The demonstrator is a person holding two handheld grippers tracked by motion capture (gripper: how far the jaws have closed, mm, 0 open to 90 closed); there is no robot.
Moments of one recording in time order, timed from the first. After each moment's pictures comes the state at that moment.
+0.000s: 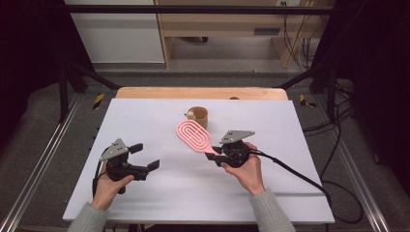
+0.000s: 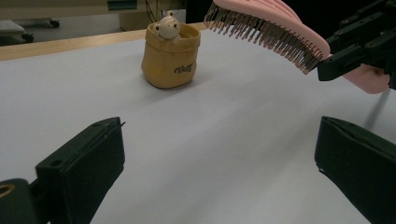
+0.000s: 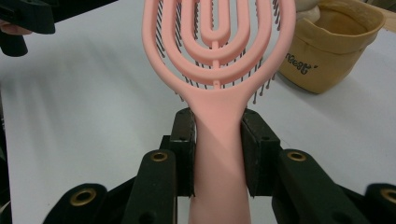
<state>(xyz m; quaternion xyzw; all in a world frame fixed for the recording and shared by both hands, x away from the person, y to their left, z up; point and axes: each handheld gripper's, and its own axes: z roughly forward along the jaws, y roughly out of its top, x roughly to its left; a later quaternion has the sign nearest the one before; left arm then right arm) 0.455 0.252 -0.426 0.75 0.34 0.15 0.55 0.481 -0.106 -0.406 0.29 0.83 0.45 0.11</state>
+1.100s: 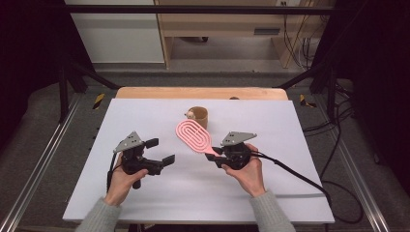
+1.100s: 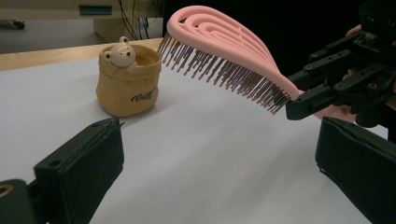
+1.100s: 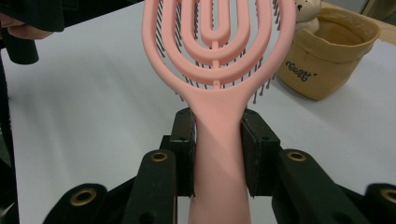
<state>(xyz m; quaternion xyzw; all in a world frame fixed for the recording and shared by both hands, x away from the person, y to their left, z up) 0.466 0.210 -0.408 0.74 0.33 0.11 0.58 0.474 -0.107 -0.402 0.29 0.83 0.46 0.12</state>
